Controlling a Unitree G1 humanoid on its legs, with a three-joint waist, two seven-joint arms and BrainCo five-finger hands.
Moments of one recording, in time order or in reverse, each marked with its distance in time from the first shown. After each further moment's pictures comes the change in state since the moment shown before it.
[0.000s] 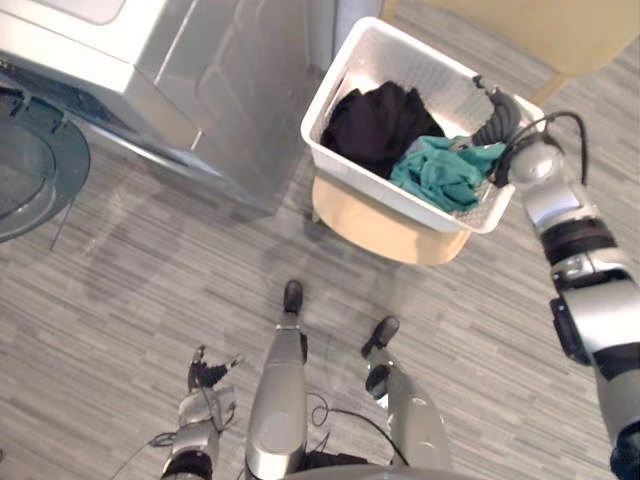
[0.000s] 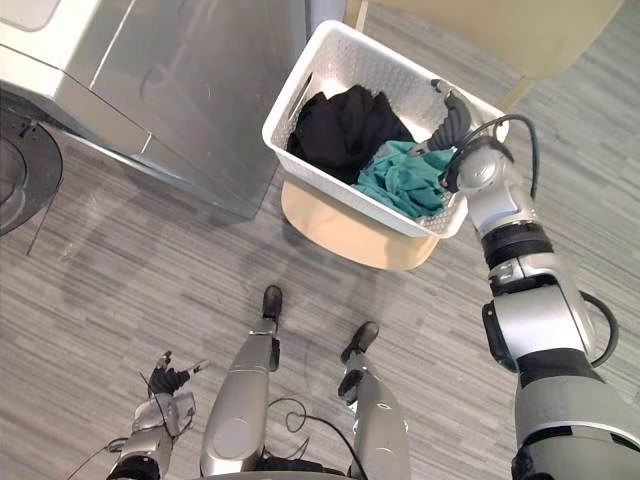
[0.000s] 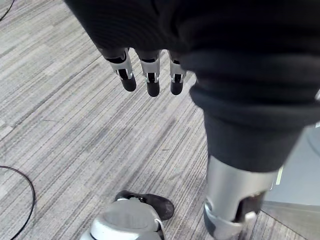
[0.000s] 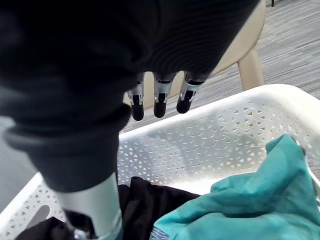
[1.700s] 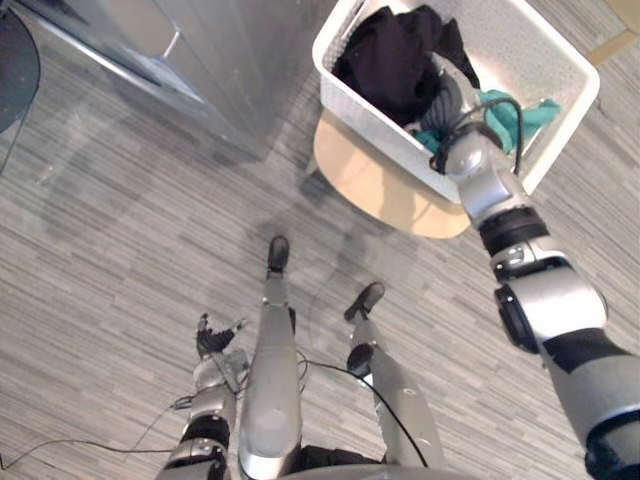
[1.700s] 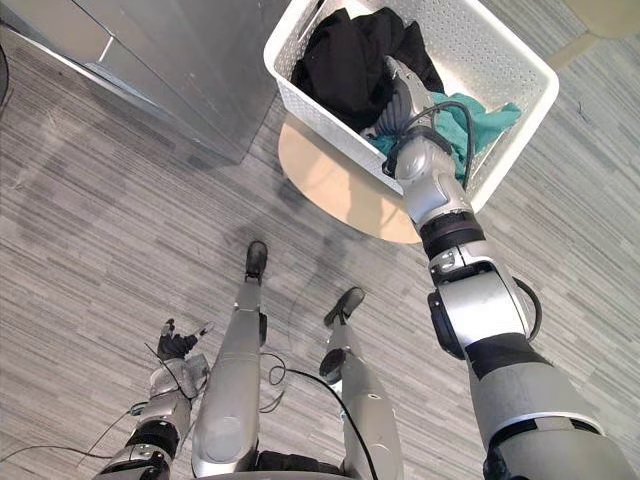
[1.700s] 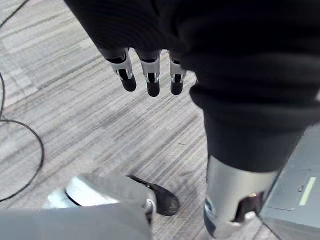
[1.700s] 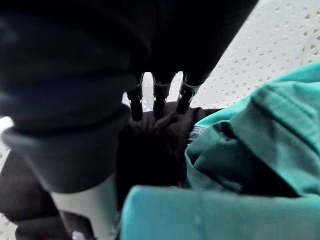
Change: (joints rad) left arm -0.120 -0.078 0.017 -0.070 -0.112 -0.050 0.113; right arm -0.073 0.259 -0.045 -0.024 -0.150 0.098 -0.149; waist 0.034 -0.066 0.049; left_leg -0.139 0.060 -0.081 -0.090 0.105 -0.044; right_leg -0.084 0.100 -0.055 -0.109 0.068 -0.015
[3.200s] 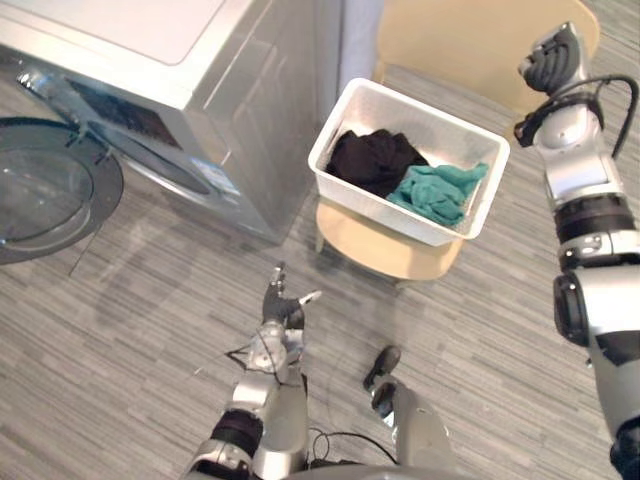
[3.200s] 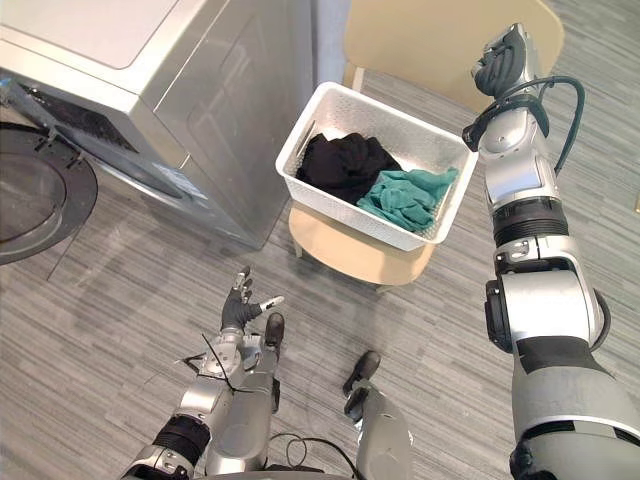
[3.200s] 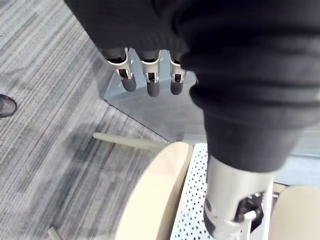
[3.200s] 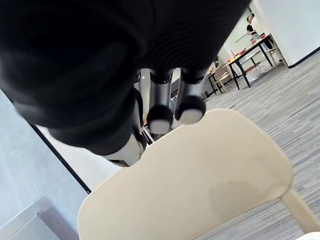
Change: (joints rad) left arm 0.042 -0.020 -0.447 -0.280 0.087 -0.016 -0.051; right arm 0.010 -0.236 -0.157 -0.005 0.120 -0.034 -0.047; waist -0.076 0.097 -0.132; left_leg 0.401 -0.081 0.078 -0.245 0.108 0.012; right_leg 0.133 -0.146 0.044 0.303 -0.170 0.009
